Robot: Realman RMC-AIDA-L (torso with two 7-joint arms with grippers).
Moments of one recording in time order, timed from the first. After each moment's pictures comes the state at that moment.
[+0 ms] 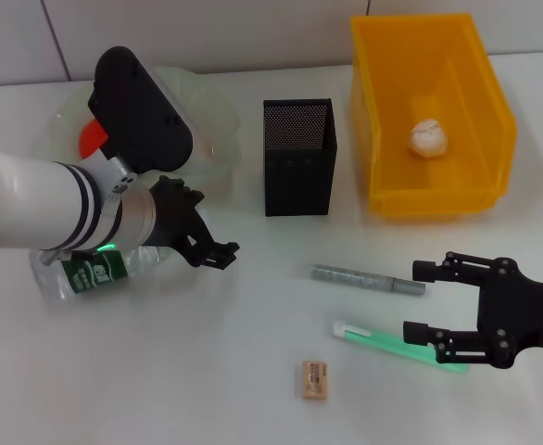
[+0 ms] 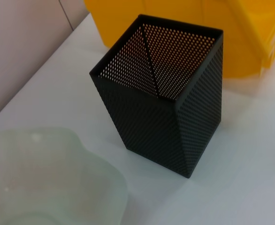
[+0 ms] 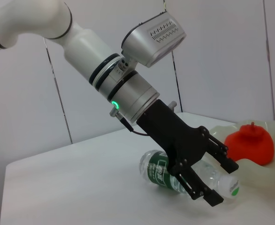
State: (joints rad) left arm -0.50 -2.08 1.80 1.28 2.54 0.94 -2.42; right arm 0.25 2.06 -0.75 -0.69 -1.87 -1.74 1.12
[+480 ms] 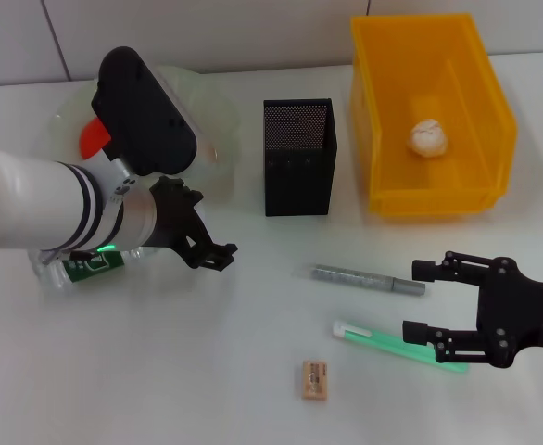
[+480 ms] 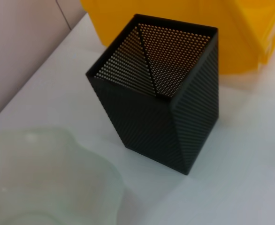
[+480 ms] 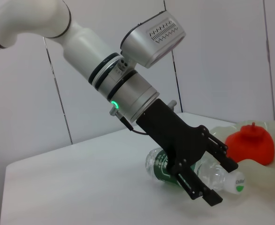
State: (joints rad) left arm -0.50 -2.08 1.81 1.30 2.57 0.95 -2.42; right arm 0.25 2.06 -0.75 -0.69 -1.87 -1.74 1.12
